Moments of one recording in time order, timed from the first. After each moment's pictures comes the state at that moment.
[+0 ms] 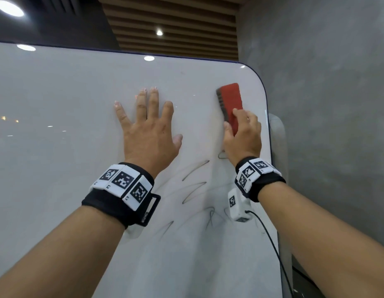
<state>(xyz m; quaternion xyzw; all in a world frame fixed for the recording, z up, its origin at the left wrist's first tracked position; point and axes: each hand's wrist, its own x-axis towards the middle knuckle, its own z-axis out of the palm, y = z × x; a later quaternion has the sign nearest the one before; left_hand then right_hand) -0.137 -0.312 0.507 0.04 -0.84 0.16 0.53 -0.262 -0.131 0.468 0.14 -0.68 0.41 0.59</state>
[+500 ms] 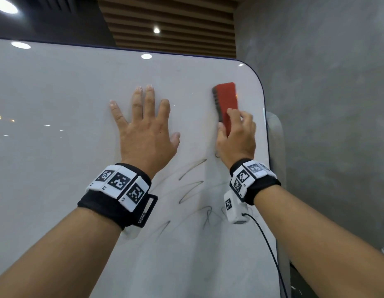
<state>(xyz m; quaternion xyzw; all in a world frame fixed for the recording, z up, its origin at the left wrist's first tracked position) -0.140 -0.309 0.505 0.04 -0.83 0.15 0.53 -0.258 -0.139 0.462 0.13 -0.69 0.40 0.59</state>
